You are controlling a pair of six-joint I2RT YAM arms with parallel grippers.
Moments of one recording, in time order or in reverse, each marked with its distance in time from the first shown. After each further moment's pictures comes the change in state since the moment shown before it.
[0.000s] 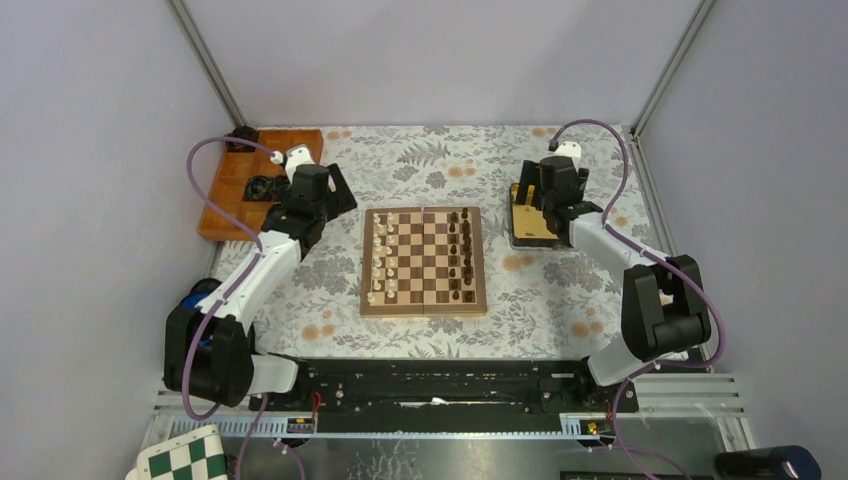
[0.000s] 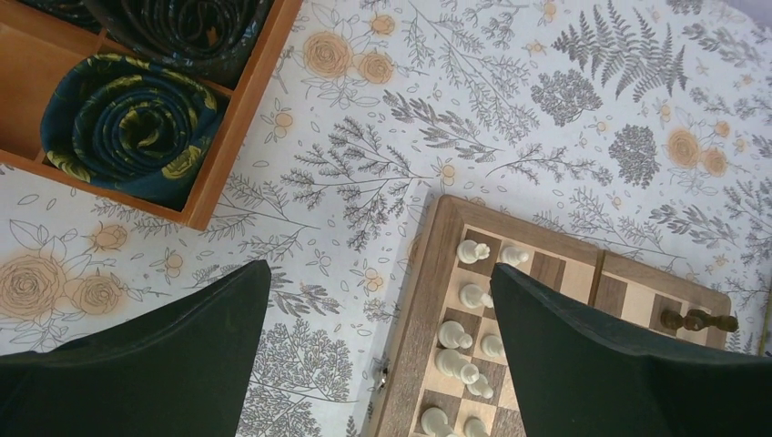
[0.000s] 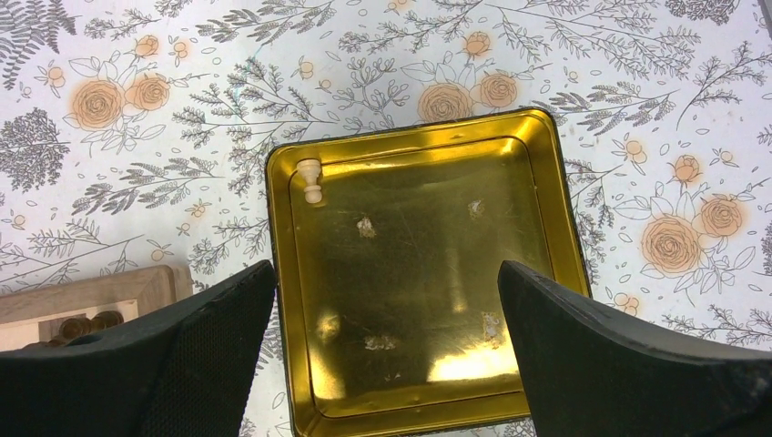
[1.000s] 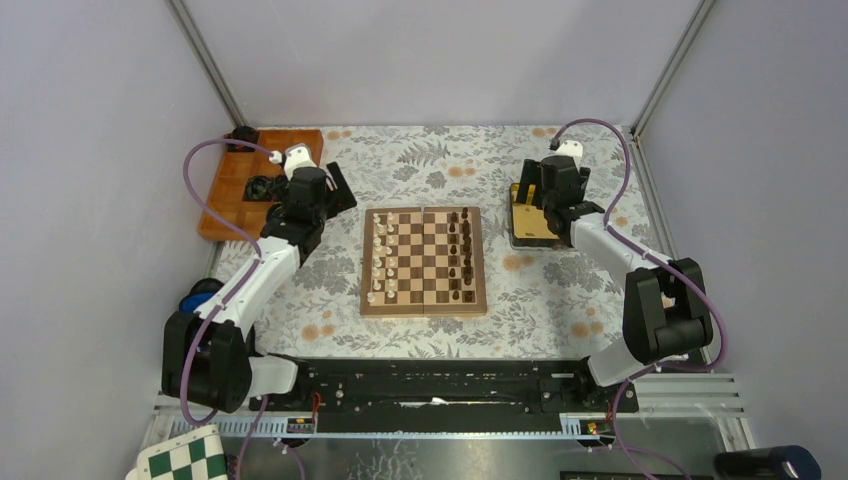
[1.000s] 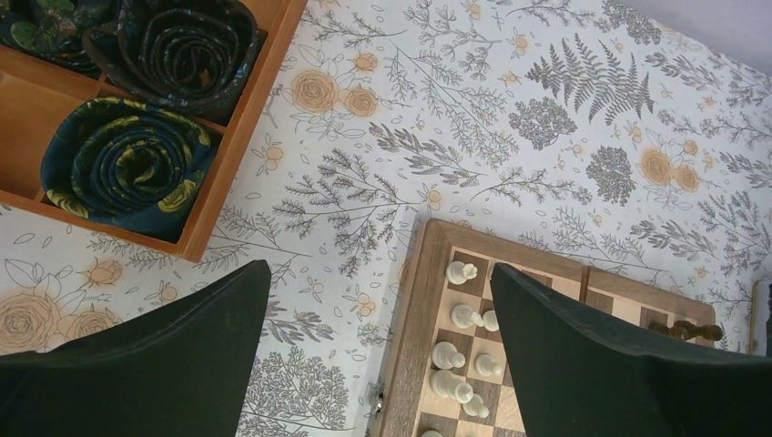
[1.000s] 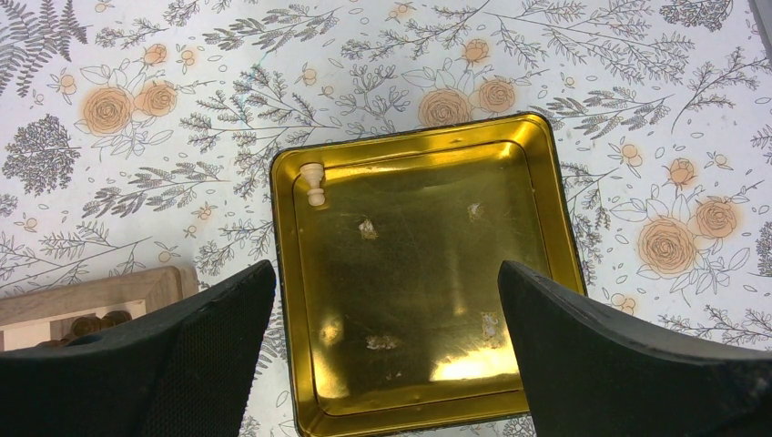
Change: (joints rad) left arm 0.001 -0.039 -0.057 0.120 0.000 0.044; right arm 0.000 -0.022 -0.001 -0.006 0.000 0.002
